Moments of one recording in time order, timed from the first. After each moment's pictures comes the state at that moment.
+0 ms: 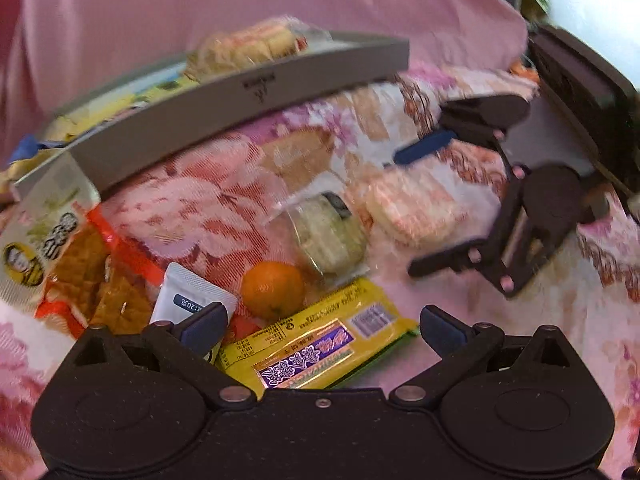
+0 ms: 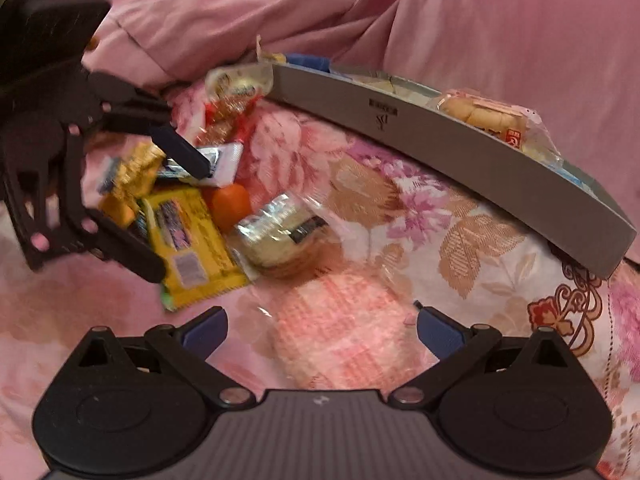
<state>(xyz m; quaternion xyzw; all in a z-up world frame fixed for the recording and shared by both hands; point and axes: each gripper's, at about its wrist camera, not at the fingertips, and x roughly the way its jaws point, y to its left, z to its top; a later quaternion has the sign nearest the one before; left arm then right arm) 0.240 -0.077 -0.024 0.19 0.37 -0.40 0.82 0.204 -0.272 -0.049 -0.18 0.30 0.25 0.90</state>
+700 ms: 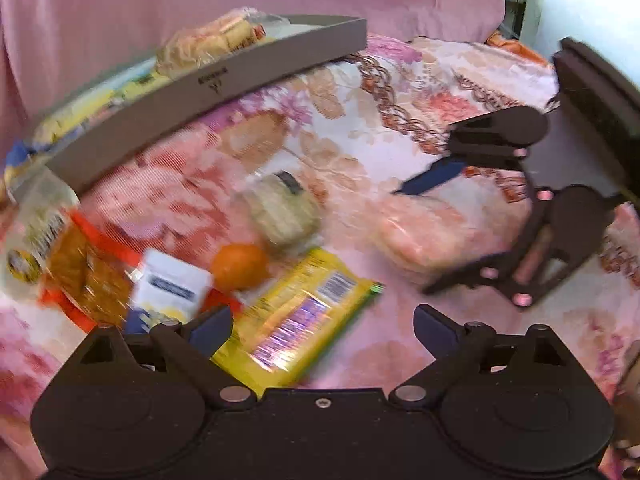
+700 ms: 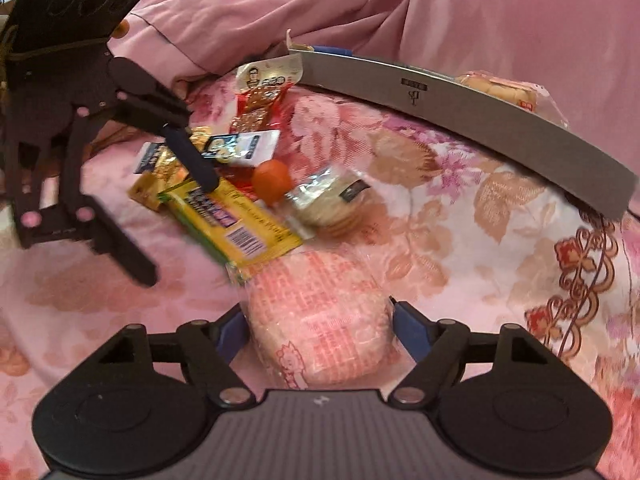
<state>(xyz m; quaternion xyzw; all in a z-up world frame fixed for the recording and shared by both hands) 0.211 -0.085 -0.012 0.23 0.39 -0.40 0.80 0.158 -0.274 -0.056 -0.14 0.31 0.28 0.90</state>
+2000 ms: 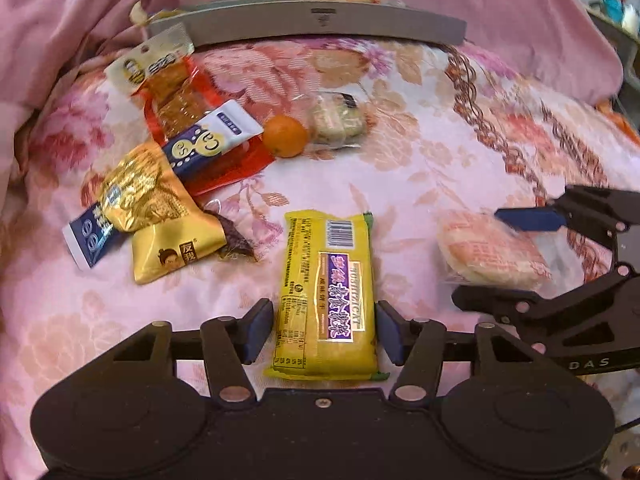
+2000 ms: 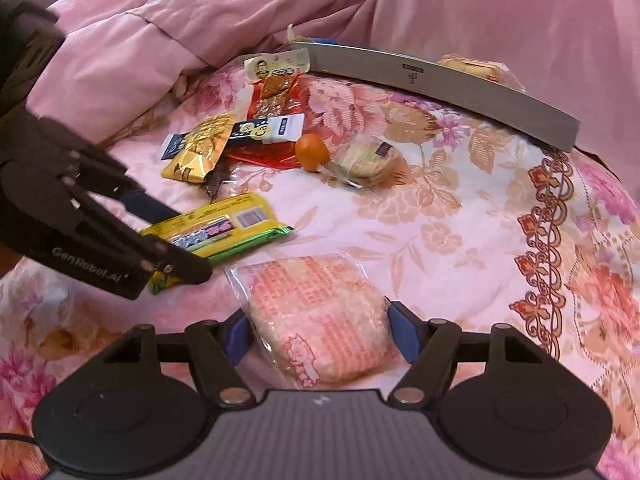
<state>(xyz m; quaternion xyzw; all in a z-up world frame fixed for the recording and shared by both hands) 0.107 -0.059 -0.042 0.07 0.43 -0.20 0.88 0.075 -0.244 -0.049 -0.09 0.33 0.19 0.92</state>
